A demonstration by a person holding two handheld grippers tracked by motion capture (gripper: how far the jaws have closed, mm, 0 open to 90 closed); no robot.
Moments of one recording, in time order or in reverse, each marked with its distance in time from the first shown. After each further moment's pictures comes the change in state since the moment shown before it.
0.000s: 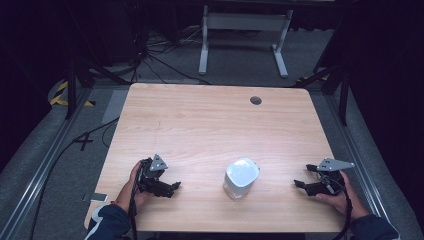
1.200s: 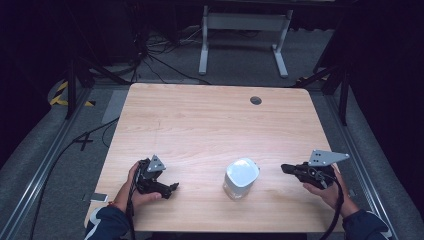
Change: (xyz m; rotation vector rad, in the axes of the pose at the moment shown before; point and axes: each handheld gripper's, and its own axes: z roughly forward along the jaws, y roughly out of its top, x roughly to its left) left arm 0.003 -0.004 -0.004 0.000 -0.011 0.008; right arm 0.045 0.075 -0.014 -0.165 0.216 -0.169
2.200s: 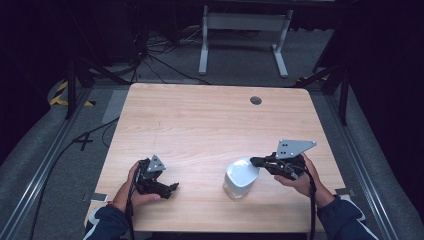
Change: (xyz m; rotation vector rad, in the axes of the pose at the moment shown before) left arm 0.000 0.000 0.001 -0.005 -0.005 0.003; right arm 0.038 0.077 0.045 -0.010 0.105 -0.136
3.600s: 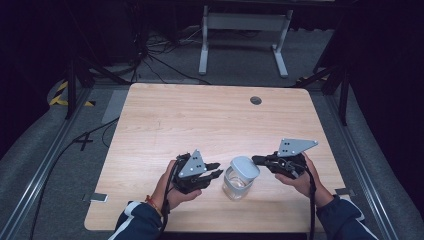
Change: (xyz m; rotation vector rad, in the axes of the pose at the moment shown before) left arm -0.102 0.107 -0.023 -0.328 -0.214 0.266; right arm -0.005 -0.008 0.001 -0.008 -0.025 0.043
